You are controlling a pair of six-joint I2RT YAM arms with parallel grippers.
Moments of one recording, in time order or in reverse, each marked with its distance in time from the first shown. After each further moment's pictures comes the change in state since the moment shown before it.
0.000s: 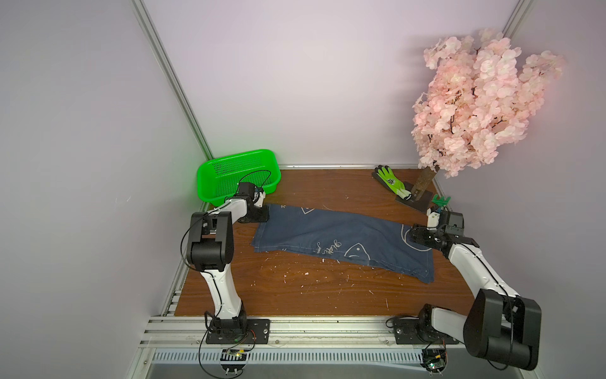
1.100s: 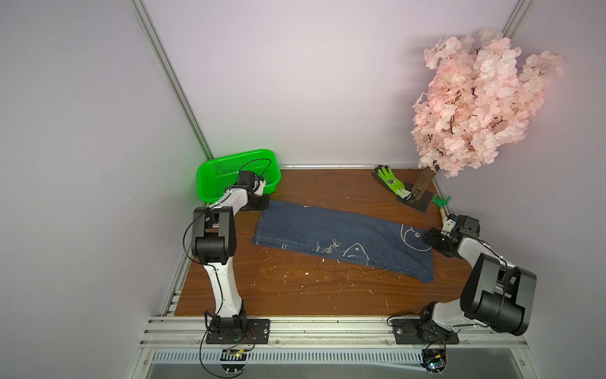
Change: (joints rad) left arm 0.000 0.100 0.215 -0.071 -0.029 0.023; right arm -0.237 0.233 0.017 0.091 -0.131 0.016
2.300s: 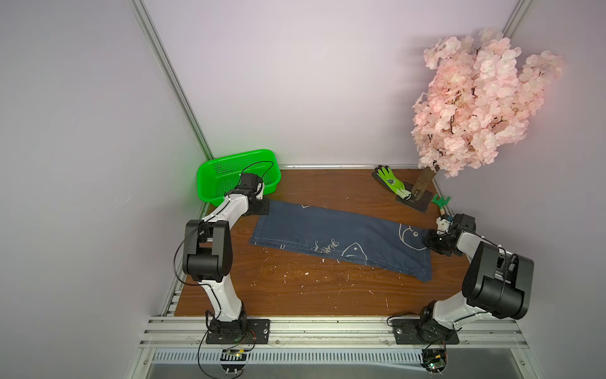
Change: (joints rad) left arm -0.081 -0.234 -0.185 -0.042 -0.145 -0.072; right arm 0.015 0.109 0.050 -0.034 -0.042 -0.079
